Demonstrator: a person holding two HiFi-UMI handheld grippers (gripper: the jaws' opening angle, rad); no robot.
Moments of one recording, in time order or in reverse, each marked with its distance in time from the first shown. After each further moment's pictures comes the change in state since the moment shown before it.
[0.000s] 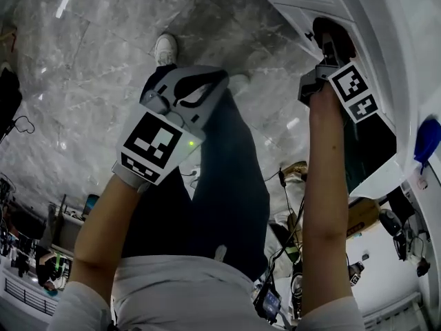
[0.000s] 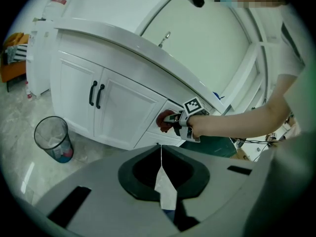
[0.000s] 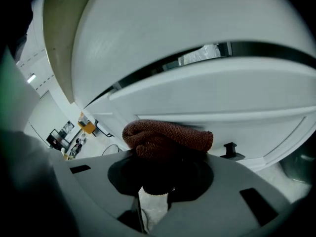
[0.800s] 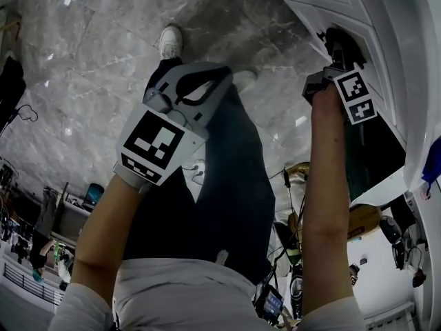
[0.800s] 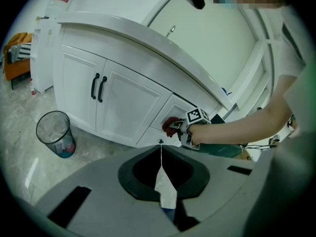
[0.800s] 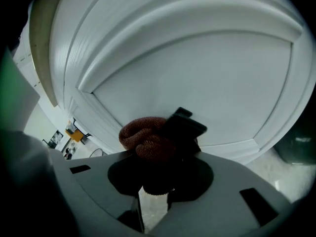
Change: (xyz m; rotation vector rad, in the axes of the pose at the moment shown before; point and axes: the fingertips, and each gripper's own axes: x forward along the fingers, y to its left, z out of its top) left arm 0.014 0.003 -0.014 -0.028 0.030 0.046; right arm 0.016 -0.072 -0.038 0.105 -0.044 -0.106
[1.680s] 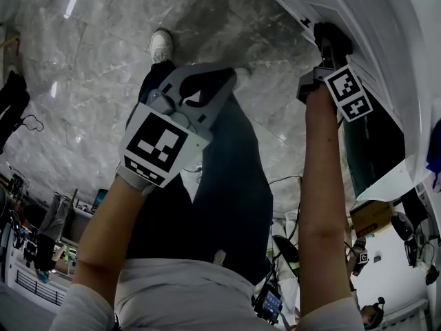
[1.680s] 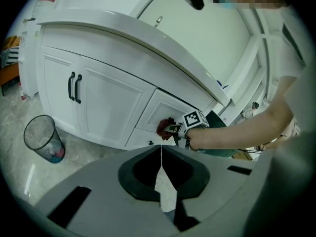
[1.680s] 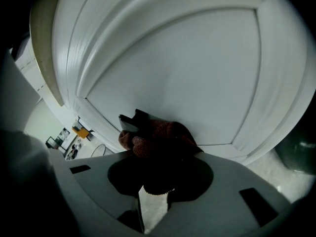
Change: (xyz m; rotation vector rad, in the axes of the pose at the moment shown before) left arm 0.047 -0.053 0.011 0.054 0.024 -0.041; right arm -0.012 -0.039 -0.002 -0.019 0.026 0.073
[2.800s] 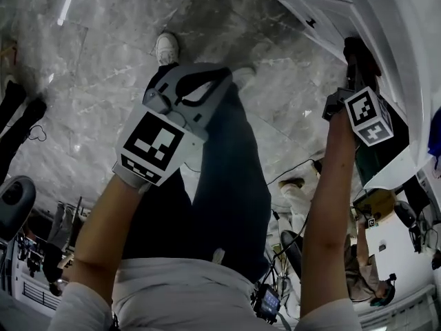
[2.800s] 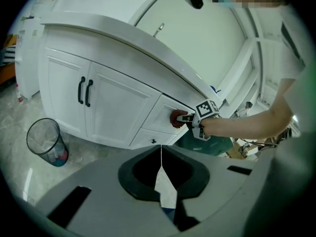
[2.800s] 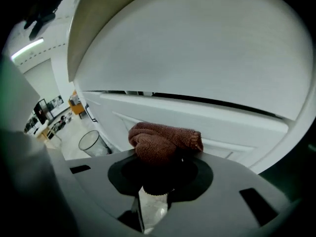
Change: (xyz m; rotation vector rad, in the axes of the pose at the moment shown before) left arm -0.045 0.031 -0.002 0.029 0.002 -0.055; right arm -0.071 0.029 0.054 -0.319 -0.052 -0.130
